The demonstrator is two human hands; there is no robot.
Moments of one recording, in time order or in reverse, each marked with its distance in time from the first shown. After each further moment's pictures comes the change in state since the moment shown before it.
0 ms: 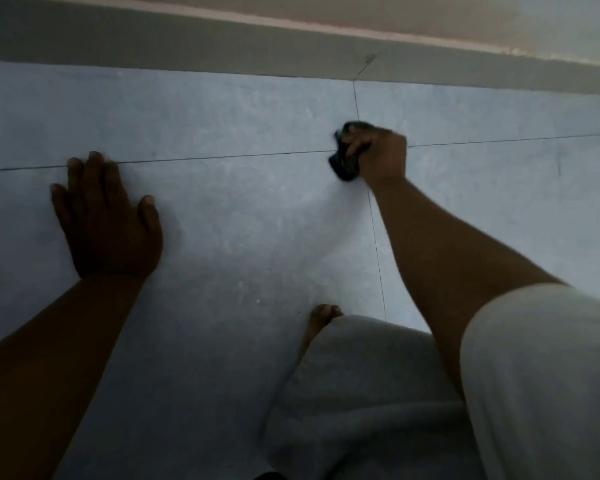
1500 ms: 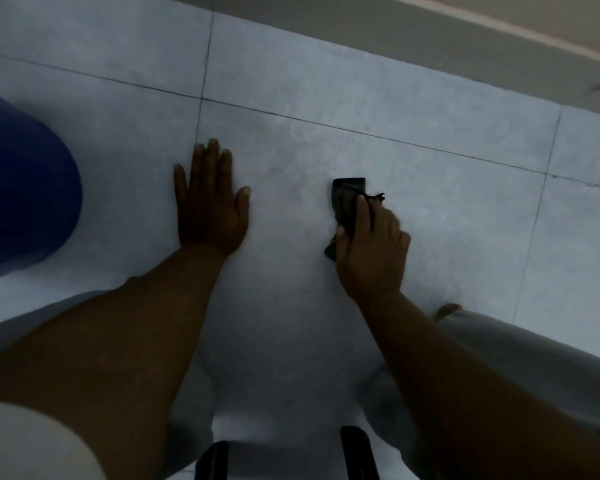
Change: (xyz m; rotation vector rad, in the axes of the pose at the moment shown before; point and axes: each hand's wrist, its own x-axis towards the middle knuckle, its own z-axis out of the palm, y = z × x) left_hand -0.066 -0.144 -0.049 0.092 -0.064 -0.128; right_hand -0.257 -0.058 0.192 -0.887 -0.191 -0.450
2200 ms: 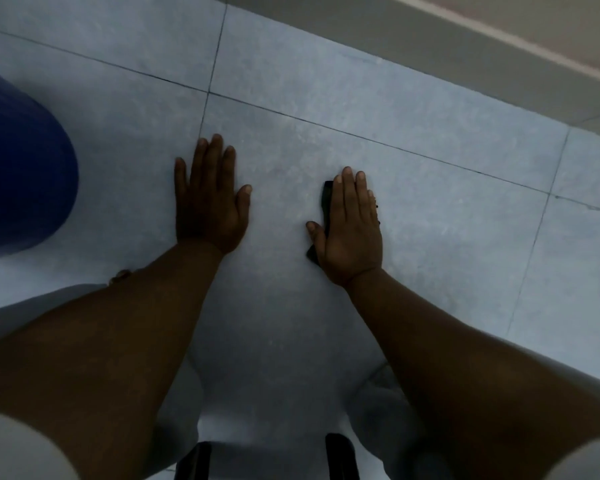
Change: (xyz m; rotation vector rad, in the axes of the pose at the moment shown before) left_hand -0.001 -0.001 0.003 -0.001 0.023 -0.013; right_hand 0.037 -0.011 0.014 0.085 -0.063 -0.274
